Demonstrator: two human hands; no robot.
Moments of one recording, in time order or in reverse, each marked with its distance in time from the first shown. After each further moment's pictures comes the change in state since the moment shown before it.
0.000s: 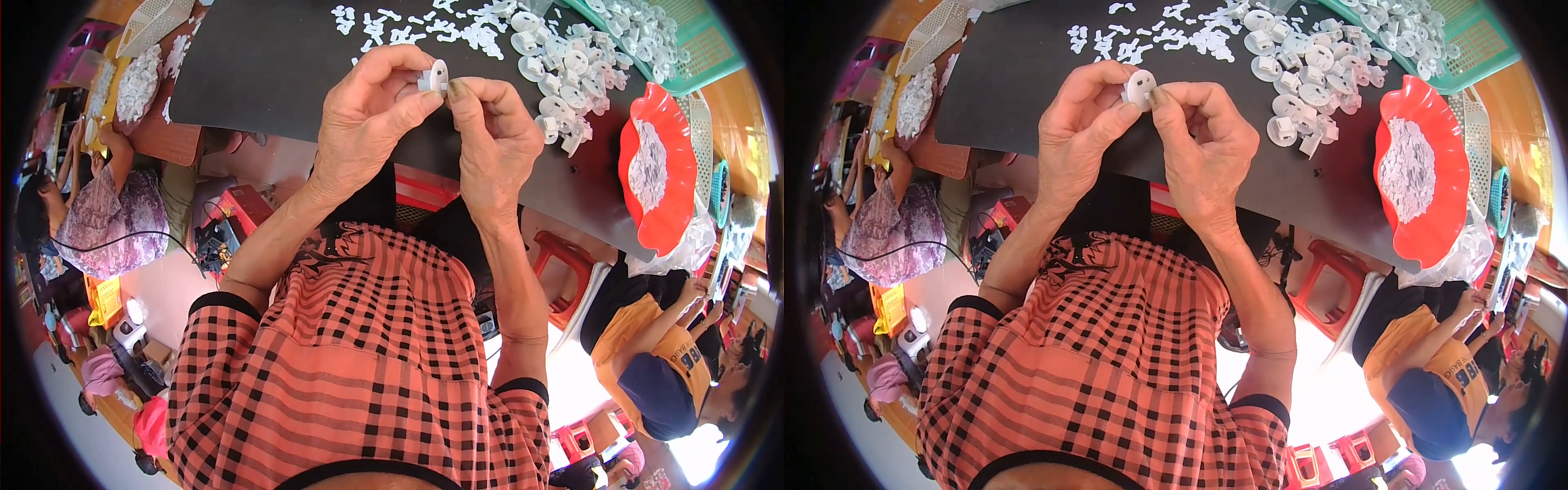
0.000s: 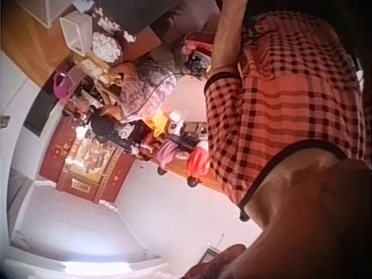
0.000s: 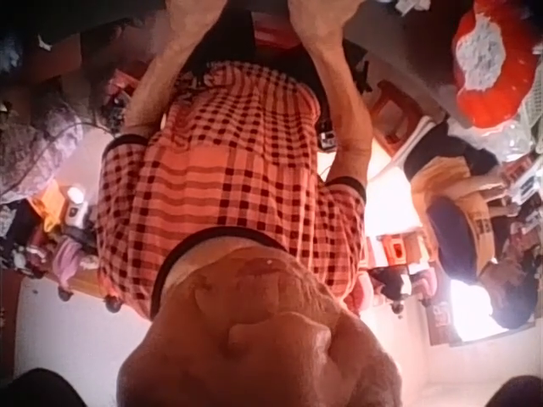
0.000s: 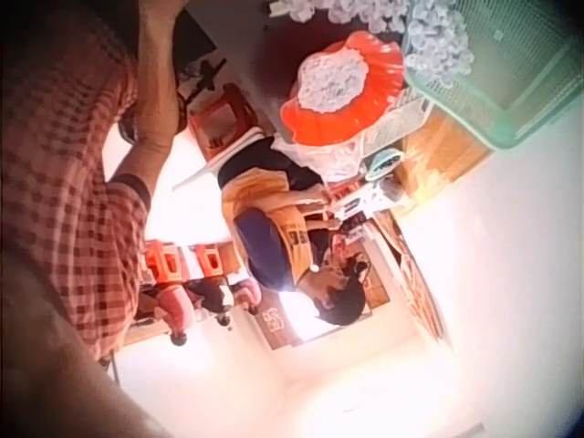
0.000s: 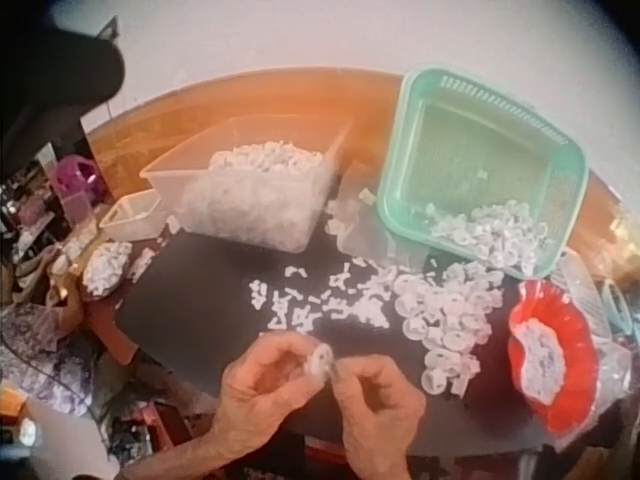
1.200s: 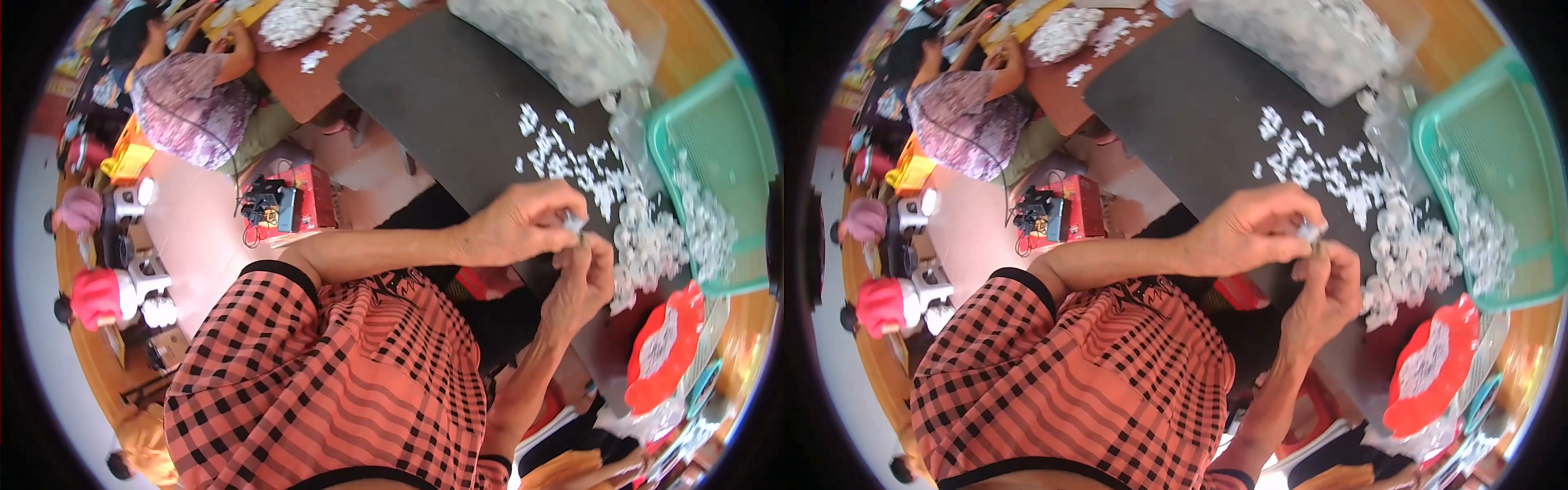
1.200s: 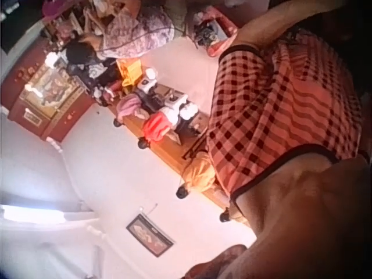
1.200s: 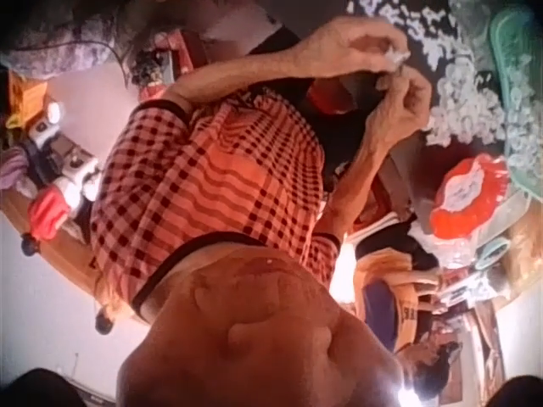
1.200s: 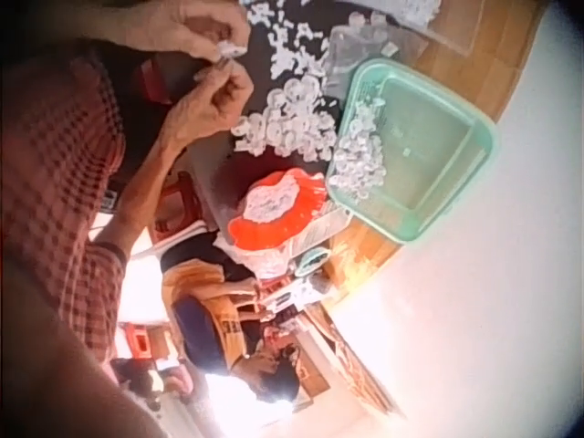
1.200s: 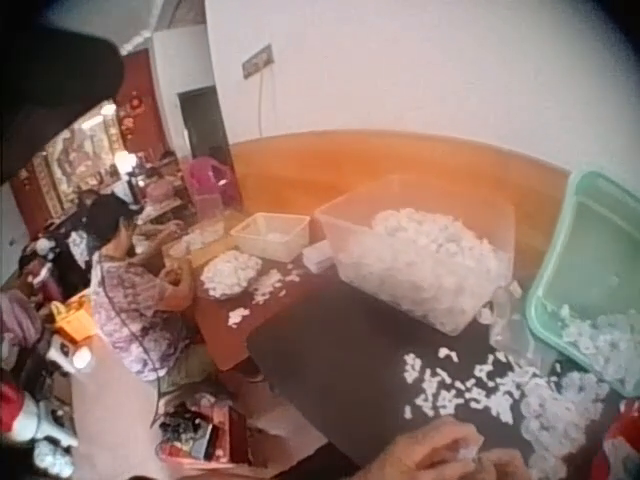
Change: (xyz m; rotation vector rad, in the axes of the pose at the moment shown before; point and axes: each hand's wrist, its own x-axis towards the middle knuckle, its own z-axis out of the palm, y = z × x) left_hand 0.002 0.003 -0.002 -0.040 -0.019 -0.078; right_hand 0.004 -0.001 0.000 -0.051 -0.080 0.099
